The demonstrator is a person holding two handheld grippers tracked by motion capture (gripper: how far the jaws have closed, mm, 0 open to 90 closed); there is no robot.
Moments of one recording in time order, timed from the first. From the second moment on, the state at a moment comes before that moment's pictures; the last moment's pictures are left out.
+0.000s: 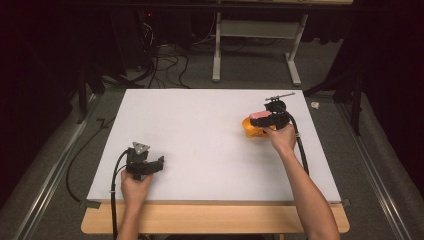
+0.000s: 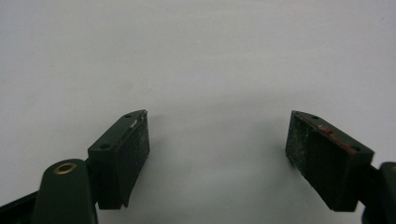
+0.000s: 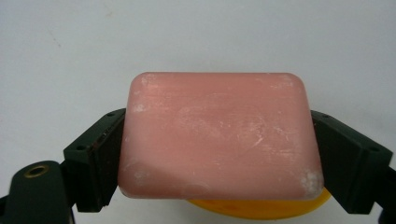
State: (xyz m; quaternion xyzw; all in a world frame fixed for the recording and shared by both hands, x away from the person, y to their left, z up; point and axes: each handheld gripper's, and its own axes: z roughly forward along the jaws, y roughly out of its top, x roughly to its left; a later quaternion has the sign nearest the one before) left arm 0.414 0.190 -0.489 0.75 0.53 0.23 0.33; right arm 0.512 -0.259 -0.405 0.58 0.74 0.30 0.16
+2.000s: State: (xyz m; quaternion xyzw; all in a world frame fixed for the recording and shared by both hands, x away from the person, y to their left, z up) left arm 0.413 0.190 -0.489 0.75 0.53 0.24 0.33; right arm 0.521 -0.251 -0.431 0.63 0.71 0.27 0.16
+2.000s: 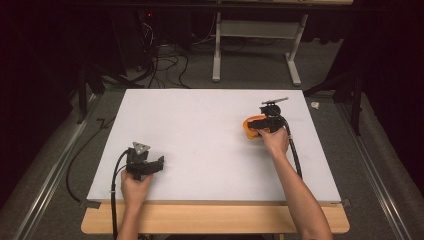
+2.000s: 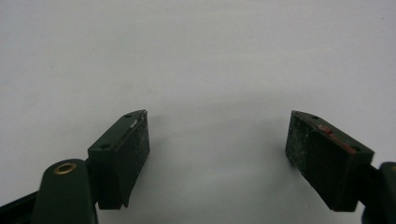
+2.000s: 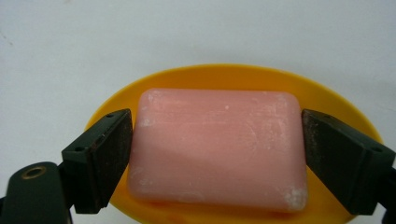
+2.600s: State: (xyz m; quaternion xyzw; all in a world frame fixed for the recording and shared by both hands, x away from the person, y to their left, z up) left arm 0.413 0.190 -0.489 0.75 0.53 0.24 0.33; right arm 0.507 -0.265 -0.407 0.60 0.71 0.31 0.18
